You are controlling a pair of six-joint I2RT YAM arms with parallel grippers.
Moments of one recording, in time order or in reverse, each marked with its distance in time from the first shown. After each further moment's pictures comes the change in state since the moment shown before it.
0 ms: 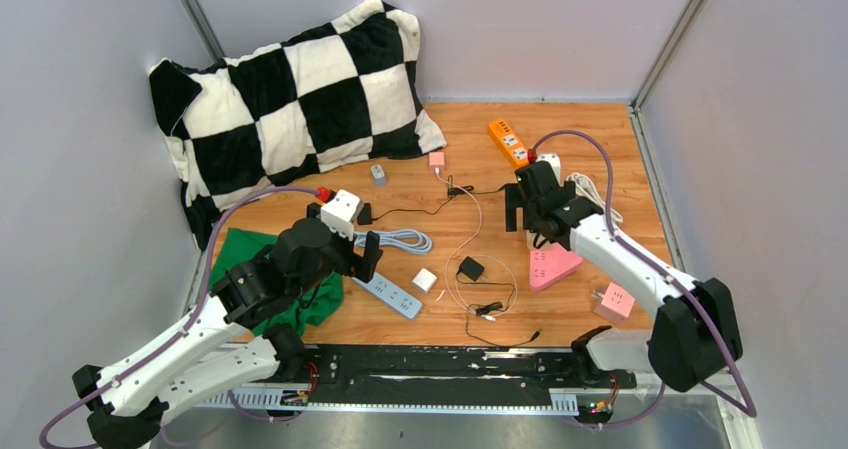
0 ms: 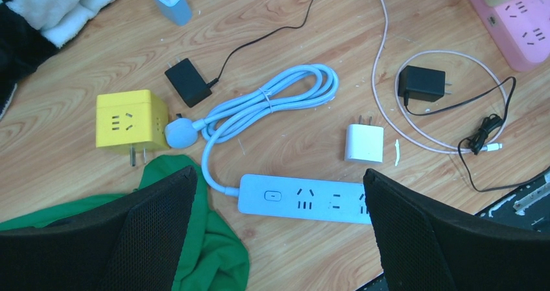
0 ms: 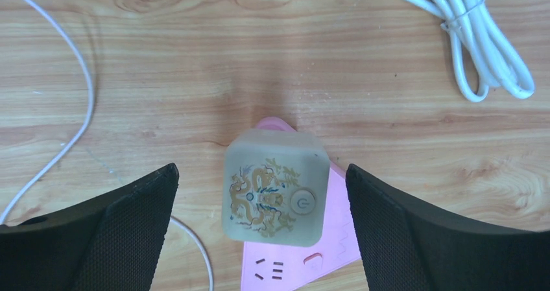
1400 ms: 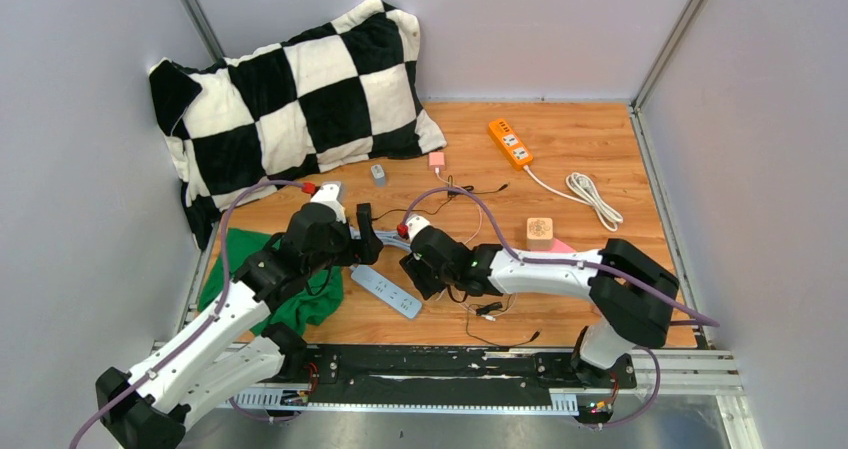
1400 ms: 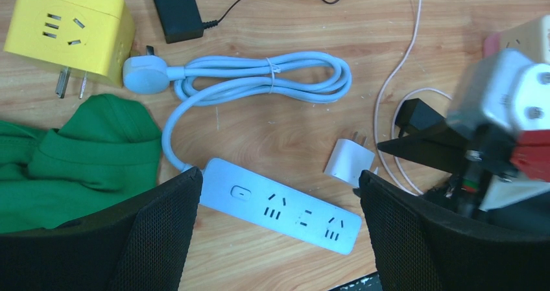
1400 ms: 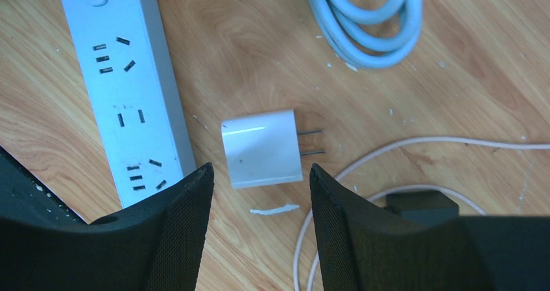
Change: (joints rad) left arm 0.259 0.128 -0.094 0.080 0.180 -0.332; right arm 0.624 0.272 -0.010 0.361 -0.280 -0.046
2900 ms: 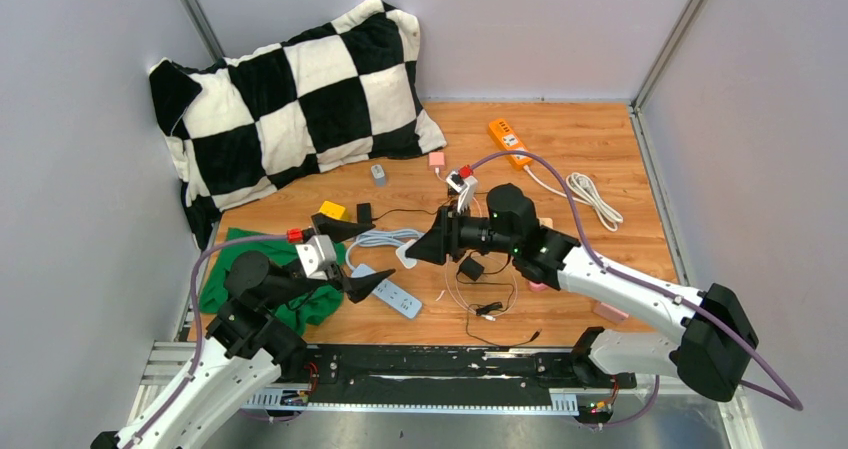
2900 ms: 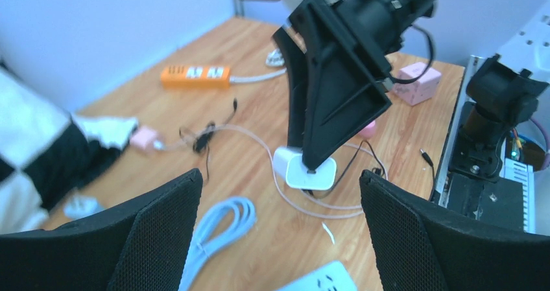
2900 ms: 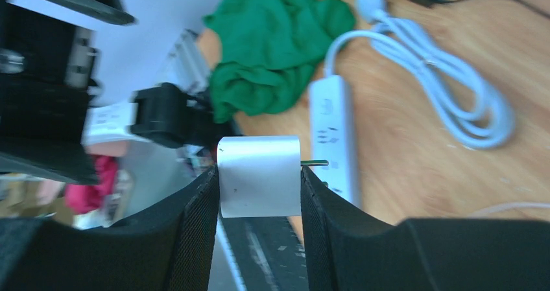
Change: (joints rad) left arm 0.003 -0.462 -0.231 0.528 0.625 0.594; right arm -0.234 -0.386 -0.085 0.260 -0.567 0.373
